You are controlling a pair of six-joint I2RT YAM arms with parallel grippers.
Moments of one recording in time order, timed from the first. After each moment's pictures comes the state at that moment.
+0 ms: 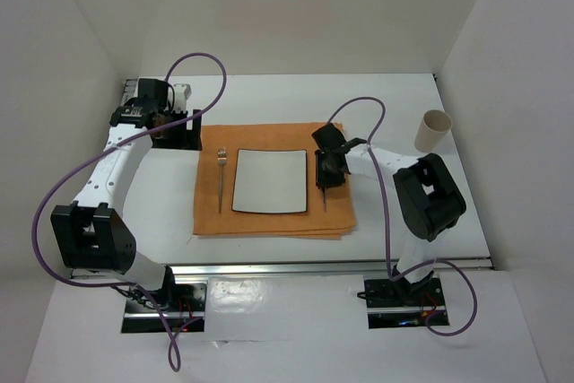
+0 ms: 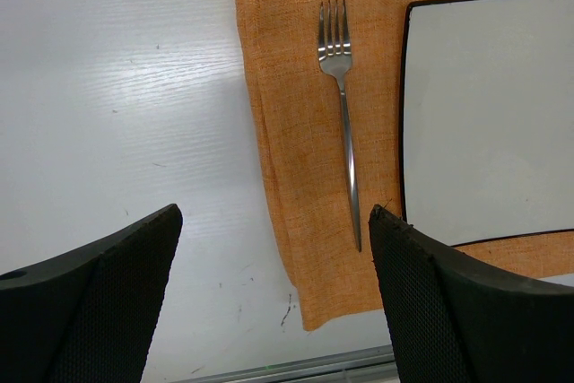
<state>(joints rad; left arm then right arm) -0.02 1.49 1.39 -0.86 0.10 0.00 0.52 1.78 1.10 -0.46 0.10 0.52</state>
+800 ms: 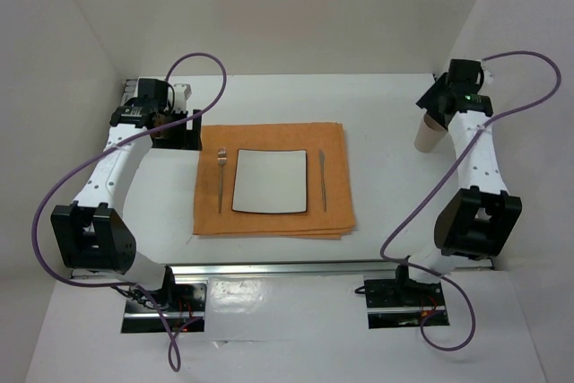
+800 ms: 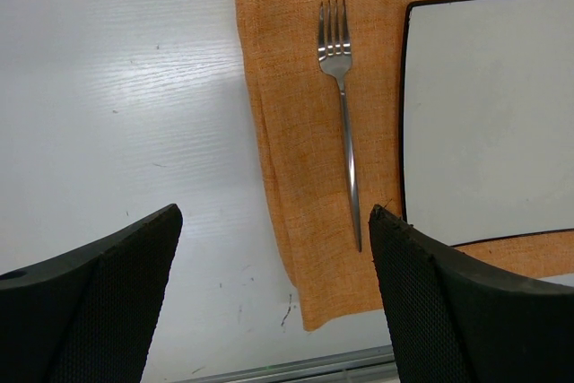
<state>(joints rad) -0.02 1.49 1.39 -0.86 0.11 0.00 -0.17 1.56 1.51 -0.67 0.18 0.53</state>
